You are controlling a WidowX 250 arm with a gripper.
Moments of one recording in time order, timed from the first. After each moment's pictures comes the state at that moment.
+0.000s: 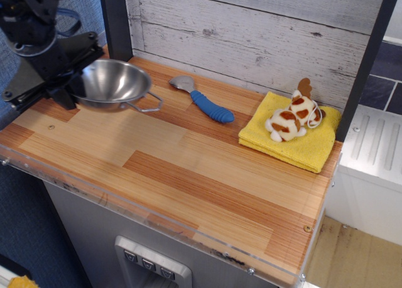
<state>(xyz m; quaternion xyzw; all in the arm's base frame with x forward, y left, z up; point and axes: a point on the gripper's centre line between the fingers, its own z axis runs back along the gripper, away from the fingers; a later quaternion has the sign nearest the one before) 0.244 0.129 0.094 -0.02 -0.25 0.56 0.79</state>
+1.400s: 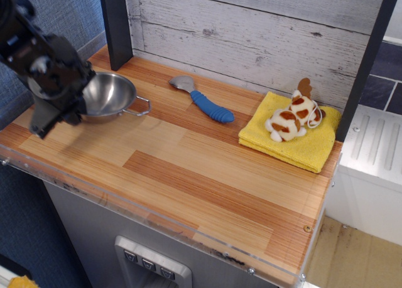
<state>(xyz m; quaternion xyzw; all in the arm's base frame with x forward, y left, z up) 0.278 0.162 0.025 -0.03 -0.30 0.64 0.71</state>
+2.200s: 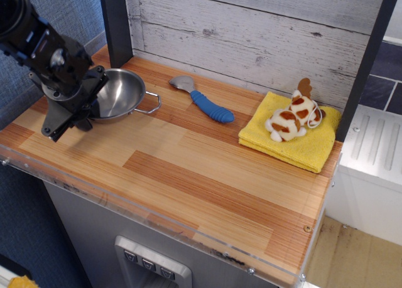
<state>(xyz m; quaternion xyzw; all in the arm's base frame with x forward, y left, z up) 0.282 0.153 0.016 -0.04 -0.26 0.63 0.73</state>
